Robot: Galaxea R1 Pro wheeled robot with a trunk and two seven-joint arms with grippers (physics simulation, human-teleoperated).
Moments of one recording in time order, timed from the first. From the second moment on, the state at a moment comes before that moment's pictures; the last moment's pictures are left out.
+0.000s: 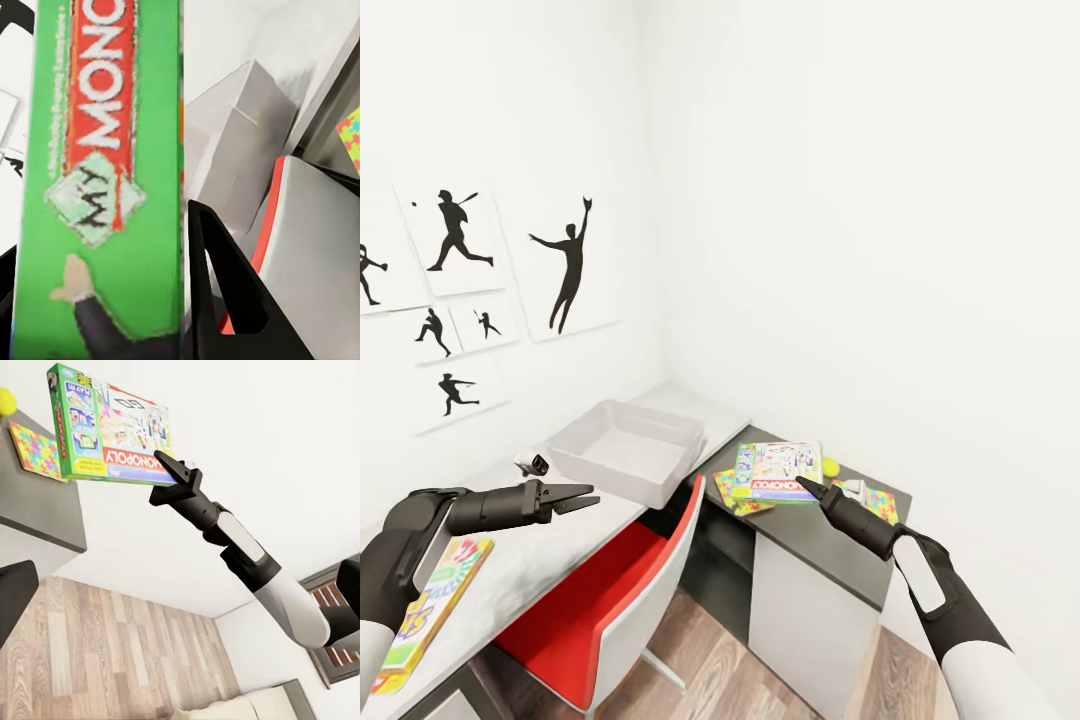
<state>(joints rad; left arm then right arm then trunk) -0.62 0.38 0.09 -1.03 0.19 1.03 -1.57 -0.58 -0.07 -0.18 -0.83 -0.67 0.59 0.67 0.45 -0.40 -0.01</state>
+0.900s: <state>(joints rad) -0.62 0.37 0.09 -1.03 0.19 1.03 -1.57 -0.58 -0.07 -0.18 -0.83 -0.67 0.59 0.67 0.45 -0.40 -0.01</state>
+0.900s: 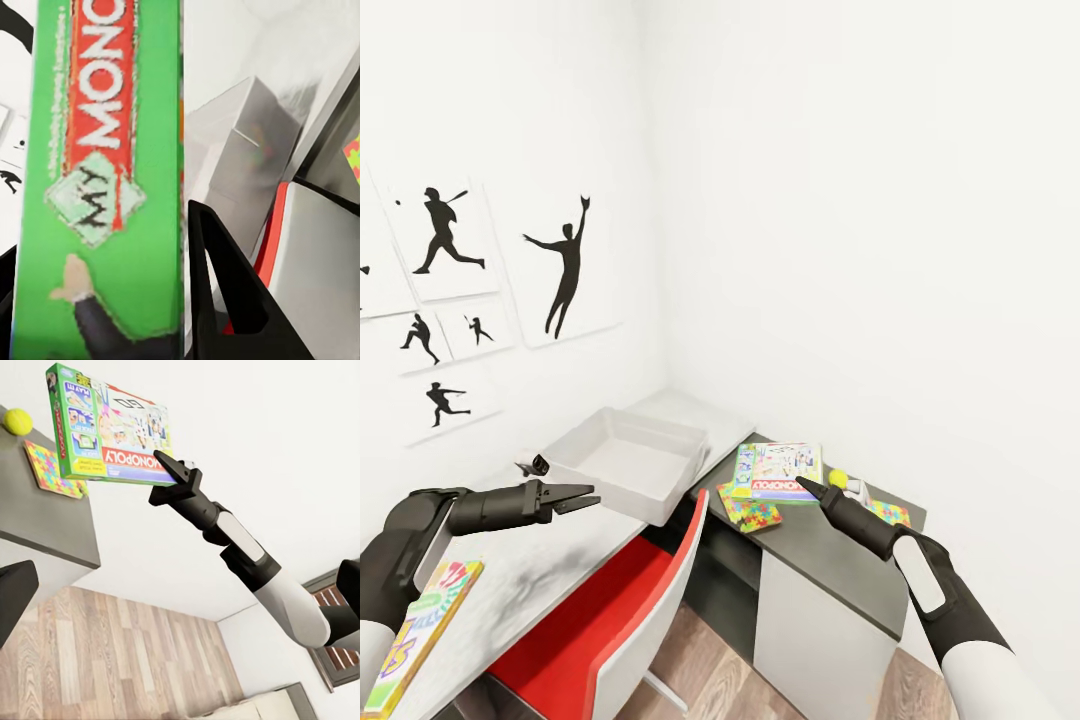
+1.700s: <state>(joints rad) -0.62 0.37 0.09 -1.03 0.19 1.02 -1.57 -0.58 -0.07 -0.18 -0.83 -0.67 0.59 0.67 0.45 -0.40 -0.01</state>
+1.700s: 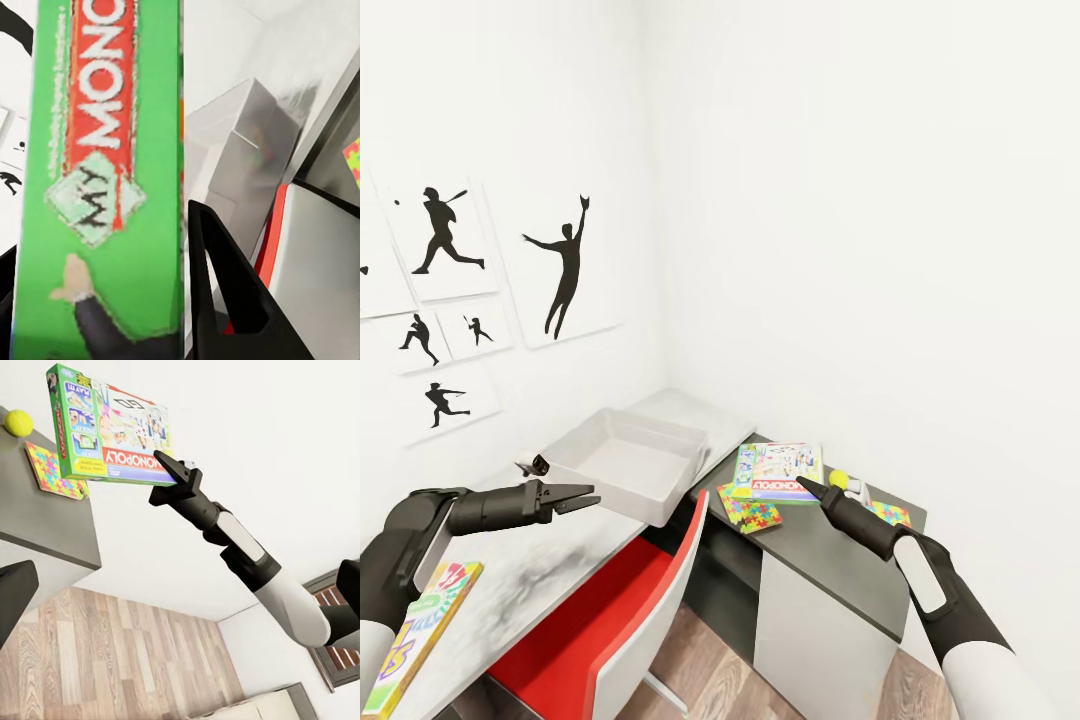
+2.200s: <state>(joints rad) -0.62 0.37 0.09 -1.03 0.19 1.02 -1.57 -0.58 -0.07 -0.18 -0.83 -0.67 0.59 0.67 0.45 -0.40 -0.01</state>
